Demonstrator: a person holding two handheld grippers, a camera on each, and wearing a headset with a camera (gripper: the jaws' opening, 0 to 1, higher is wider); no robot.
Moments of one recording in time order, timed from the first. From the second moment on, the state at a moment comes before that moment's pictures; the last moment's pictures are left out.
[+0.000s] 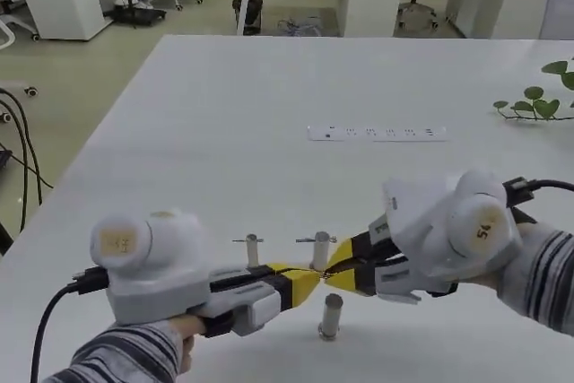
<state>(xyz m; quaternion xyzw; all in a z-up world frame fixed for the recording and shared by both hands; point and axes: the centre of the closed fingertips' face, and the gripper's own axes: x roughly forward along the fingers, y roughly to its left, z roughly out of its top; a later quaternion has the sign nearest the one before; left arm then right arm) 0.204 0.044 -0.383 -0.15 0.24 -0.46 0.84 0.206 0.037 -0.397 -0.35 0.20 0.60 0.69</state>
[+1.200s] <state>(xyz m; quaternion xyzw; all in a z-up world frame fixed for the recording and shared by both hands) 0.172 0.037 -0.371 -0.03 0.17 -0.56 0.81 0.168 0.043 -0.397 -0.21 0.27 0.67 0.66</state>
